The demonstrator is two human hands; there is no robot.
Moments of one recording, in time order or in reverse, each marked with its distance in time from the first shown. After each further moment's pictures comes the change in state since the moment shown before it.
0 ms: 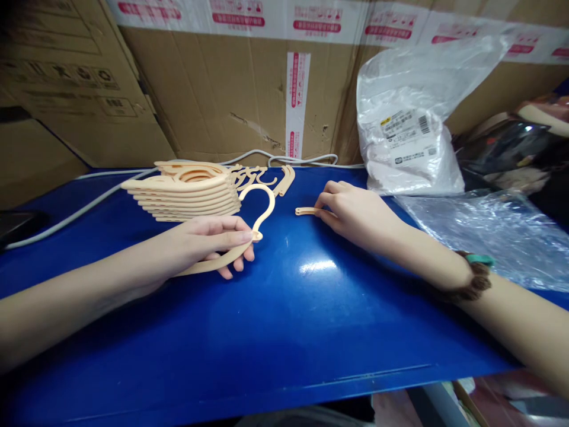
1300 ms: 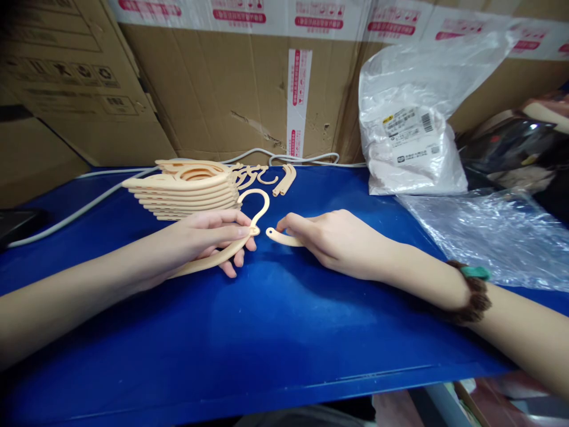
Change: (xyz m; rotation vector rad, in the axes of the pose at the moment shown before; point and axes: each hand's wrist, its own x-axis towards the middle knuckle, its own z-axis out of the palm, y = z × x) left_hand 0.005 -0.009 -0.006 -0.110 -0.008 0.042; right_hand -0.009 -0.043 -0.011 0.294 -0.094 -0.264
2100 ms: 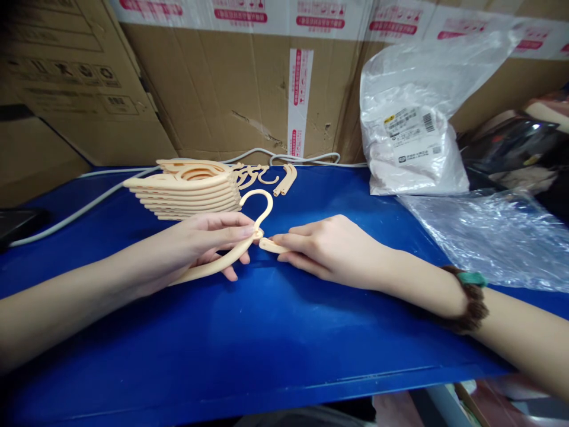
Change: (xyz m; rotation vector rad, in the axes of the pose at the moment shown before) left_hand -0.006 0.004 0.006 -0.092 0.005 -0.060; right_hand 0.000 -0.006 0.007 -0.015 0.037 -0.142
